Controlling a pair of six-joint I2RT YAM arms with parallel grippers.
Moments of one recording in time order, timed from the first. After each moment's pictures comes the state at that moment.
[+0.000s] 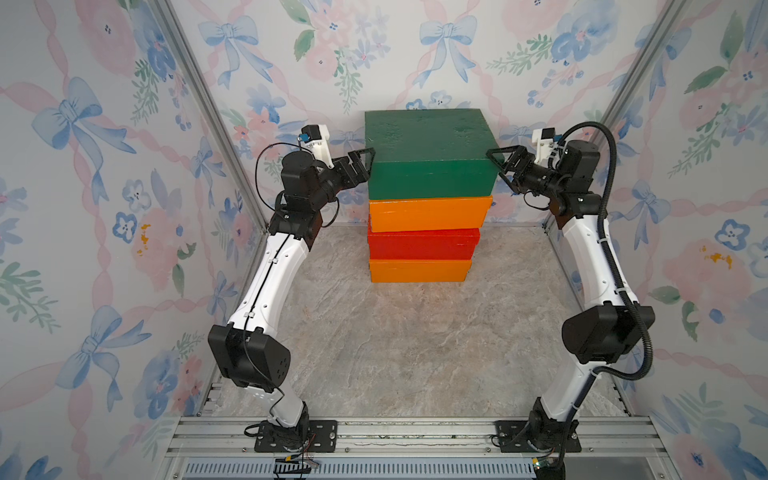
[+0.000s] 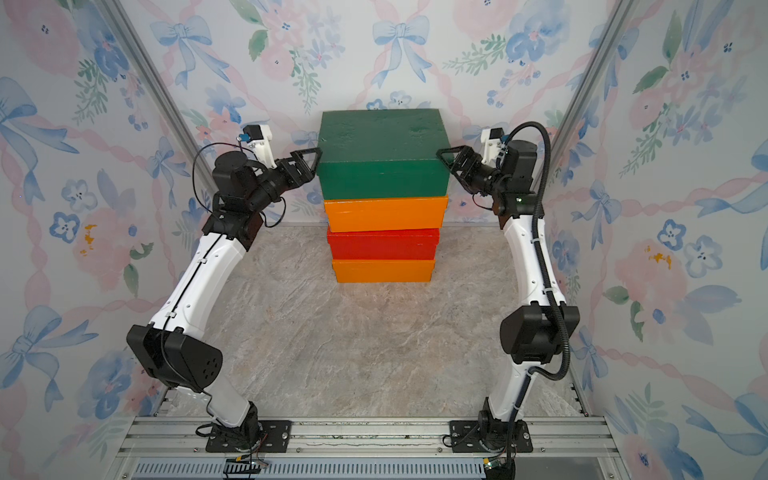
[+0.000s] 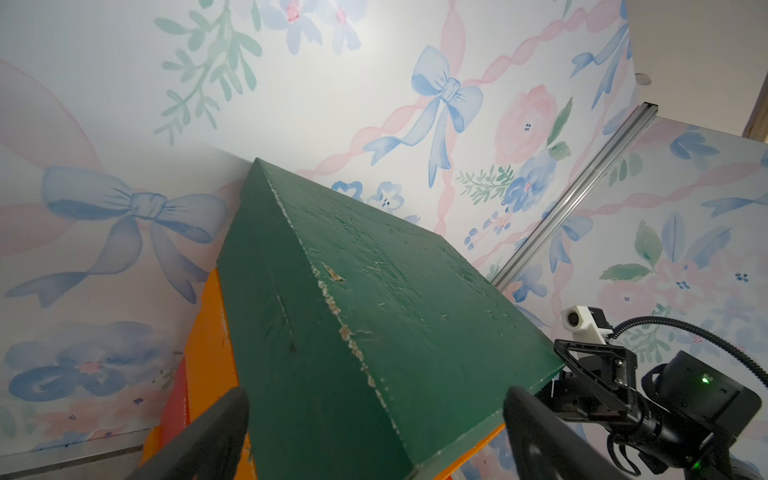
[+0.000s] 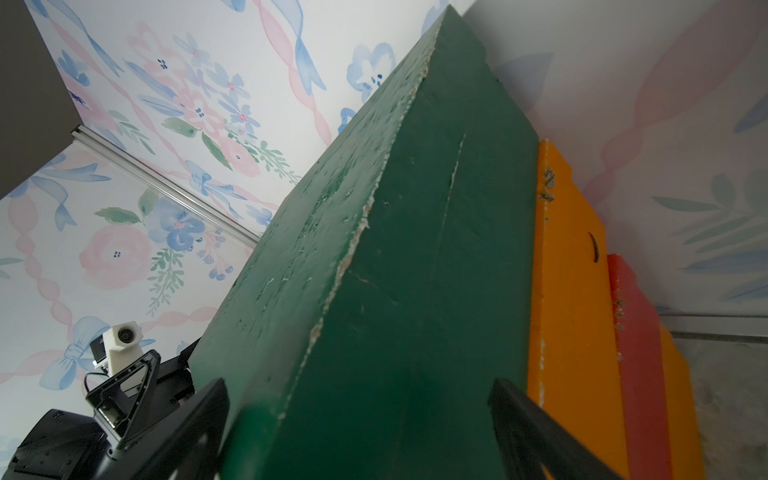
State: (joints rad) left arm -0.19 1.67 1.84 -0.08 0.34 -0.59; right arm 0.00 1.88 2.11 -0.32 -0.73 0.78
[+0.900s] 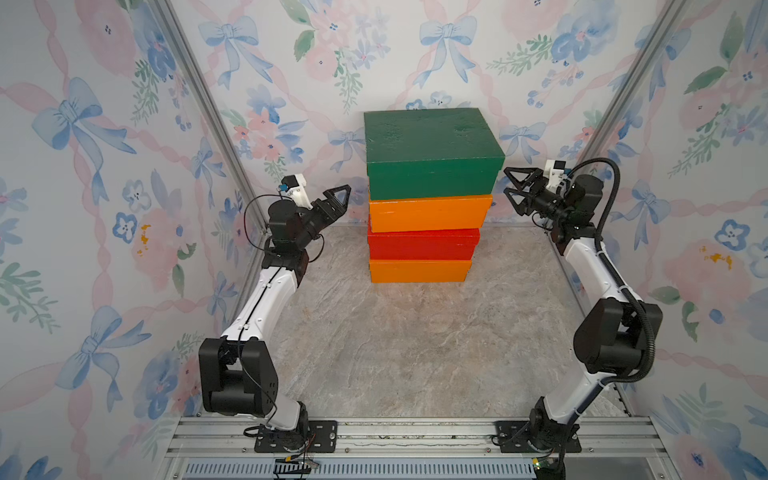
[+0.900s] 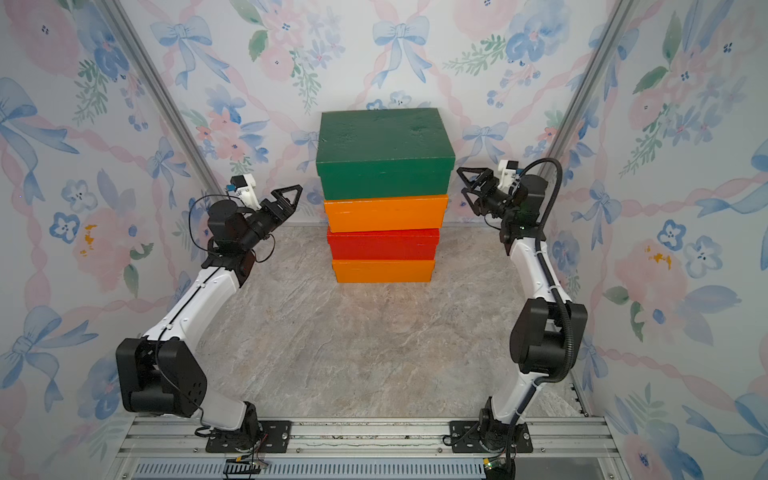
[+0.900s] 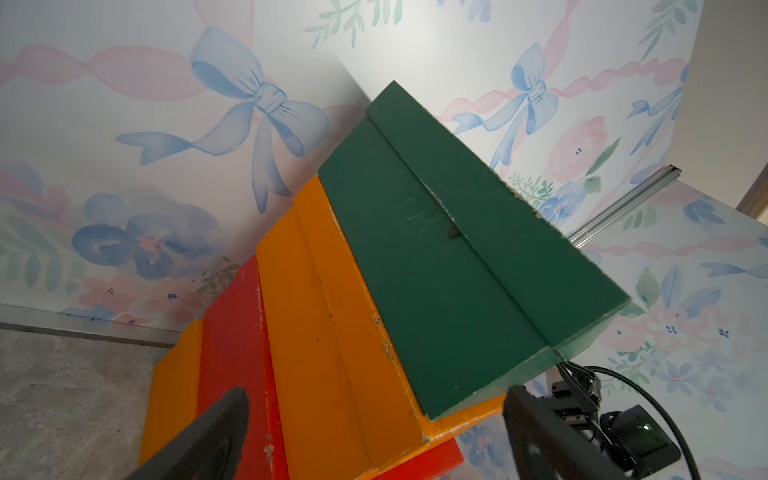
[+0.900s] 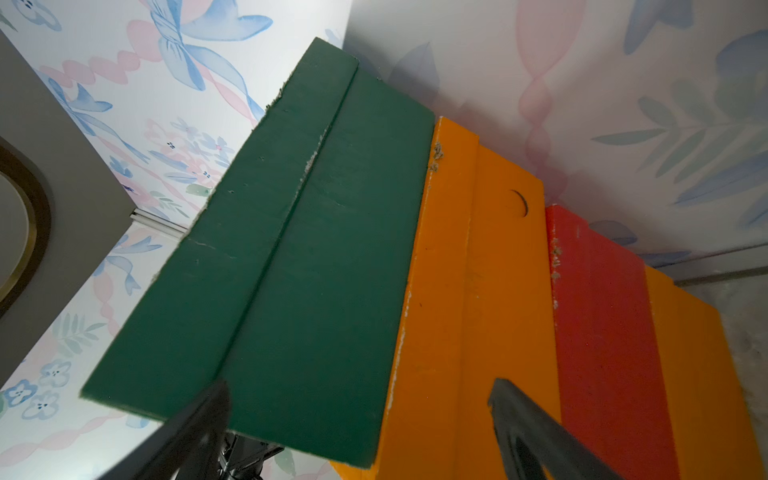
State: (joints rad) left arm -0.06 1.51 1.27 0.33 0.45 -0.85; right arm -0.12 1.81 1.64 0.22 -0.84 1.14
